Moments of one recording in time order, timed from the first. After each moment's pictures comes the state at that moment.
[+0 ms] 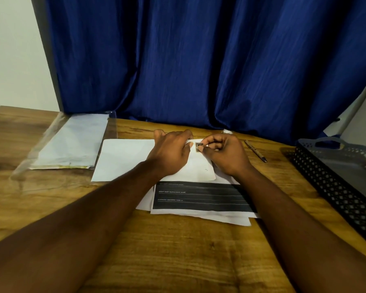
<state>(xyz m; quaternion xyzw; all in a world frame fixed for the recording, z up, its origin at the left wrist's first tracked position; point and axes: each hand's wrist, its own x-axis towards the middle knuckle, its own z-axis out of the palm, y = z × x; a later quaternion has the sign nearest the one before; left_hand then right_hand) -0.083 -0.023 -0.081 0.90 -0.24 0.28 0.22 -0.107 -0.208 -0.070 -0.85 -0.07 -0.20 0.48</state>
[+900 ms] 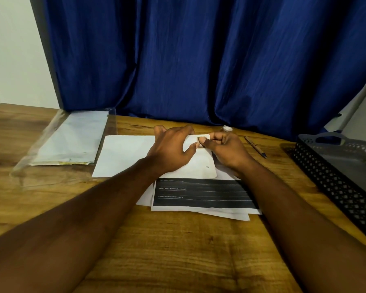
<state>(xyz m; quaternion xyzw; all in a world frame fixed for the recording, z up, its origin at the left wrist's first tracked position) -0.087 -0.024 -0.081 0.89 -0.26 0.30 0.24 -0.119 -0.204 -0.058 -0.77 -0.02 -0.06 0.63</state>
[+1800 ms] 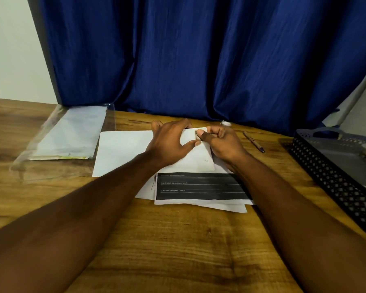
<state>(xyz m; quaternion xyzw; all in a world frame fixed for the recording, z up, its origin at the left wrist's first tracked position) -0.086 -0.023 -0.081 0.89 -0.24 0.29 0.27 -0.118 -0.196 -0.061 -0.75 -0.02 -0.08 0.66</state>
